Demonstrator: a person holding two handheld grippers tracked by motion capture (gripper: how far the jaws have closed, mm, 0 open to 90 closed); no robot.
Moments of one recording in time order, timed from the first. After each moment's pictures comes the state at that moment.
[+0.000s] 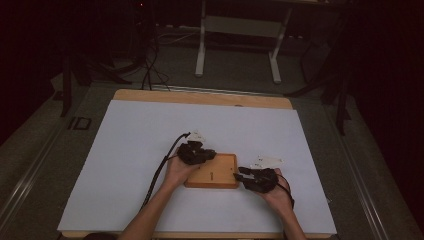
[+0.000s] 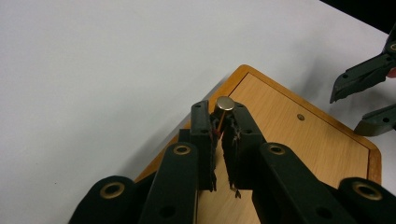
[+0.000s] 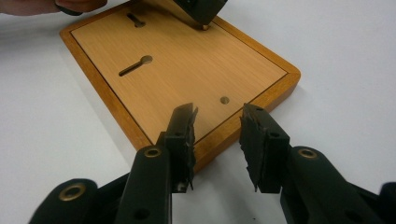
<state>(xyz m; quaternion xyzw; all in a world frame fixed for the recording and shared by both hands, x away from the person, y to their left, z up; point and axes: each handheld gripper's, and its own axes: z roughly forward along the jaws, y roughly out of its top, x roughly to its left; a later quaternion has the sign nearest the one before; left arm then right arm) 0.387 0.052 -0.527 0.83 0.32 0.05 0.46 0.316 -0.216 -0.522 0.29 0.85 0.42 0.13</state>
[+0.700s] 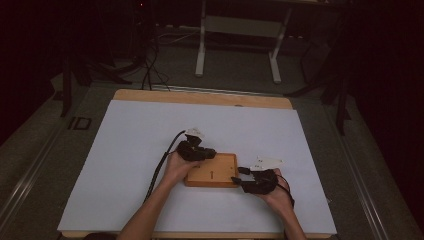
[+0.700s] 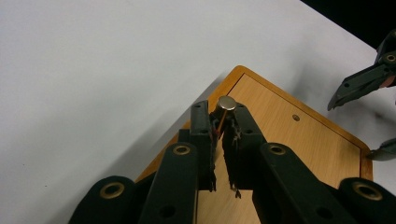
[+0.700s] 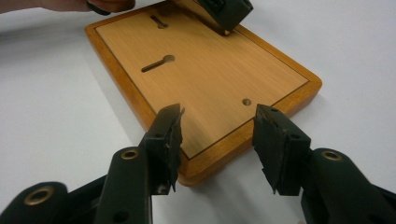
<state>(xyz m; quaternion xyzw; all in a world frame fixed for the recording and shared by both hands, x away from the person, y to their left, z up) 0.401 0.056 -0.526 0.82 0.33 0.00 0.46 0.313 -0.216 -0.520 0.26 0.86 0.43 0.11</state>
